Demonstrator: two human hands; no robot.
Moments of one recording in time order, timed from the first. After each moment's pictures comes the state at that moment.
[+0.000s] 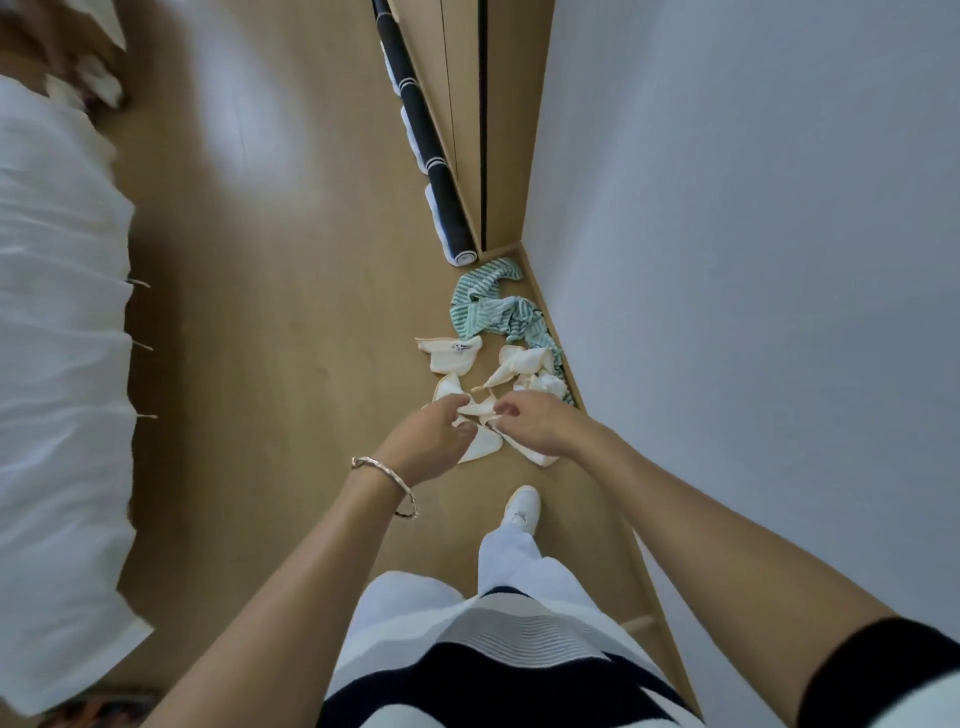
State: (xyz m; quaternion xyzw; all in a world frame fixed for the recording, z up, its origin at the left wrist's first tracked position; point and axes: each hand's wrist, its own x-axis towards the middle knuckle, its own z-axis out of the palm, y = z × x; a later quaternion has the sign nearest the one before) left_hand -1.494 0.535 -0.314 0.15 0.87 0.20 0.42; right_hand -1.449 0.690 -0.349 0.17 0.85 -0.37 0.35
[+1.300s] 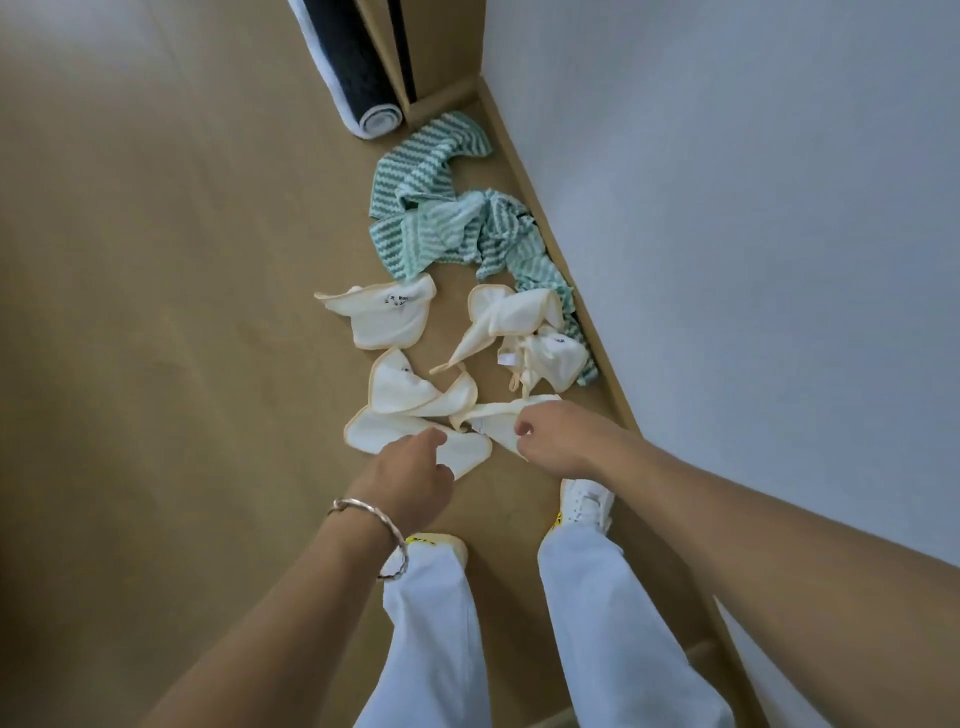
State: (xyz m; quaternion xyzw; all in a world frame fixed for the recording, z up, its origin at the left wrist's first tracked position) left_hand -1.658 0.636 -0.726 0.16 0.83 0.05 0.54; right_hand -1.601 0.802 -0.729 0.22 0.77 -0.31 0.51
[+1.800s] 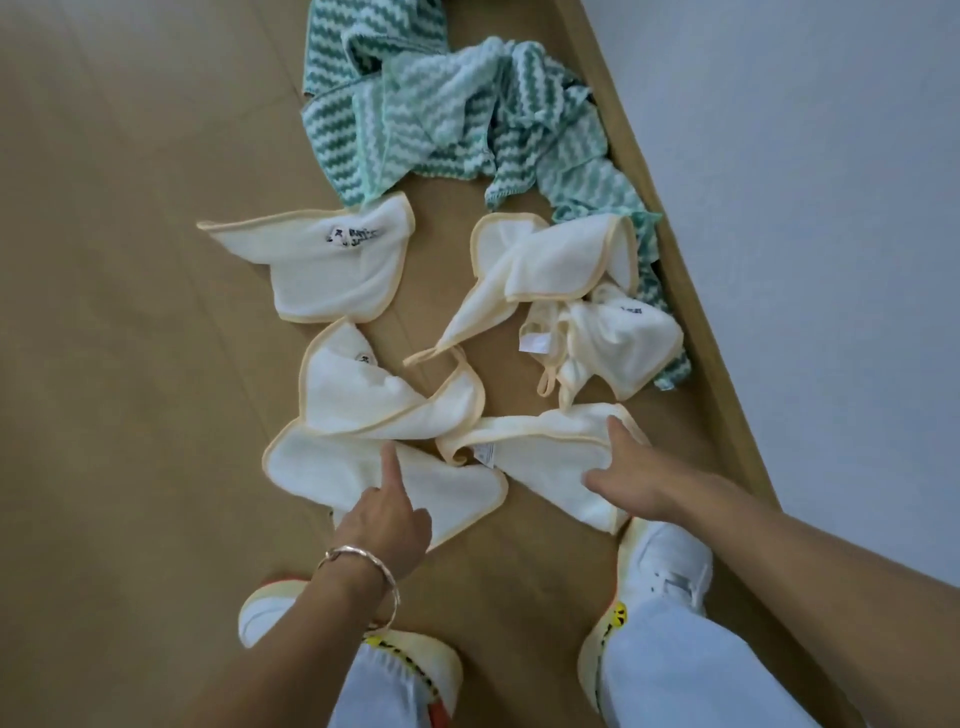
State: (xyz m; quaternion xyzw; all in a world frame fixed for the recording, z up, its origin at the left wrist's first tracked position) left_hand -1.607 0.597 -1.036 0.06 0.84 0.02 0.55; right_hand -1.528 0.829 -1.023 0.36 0.67 -0.31 0.56
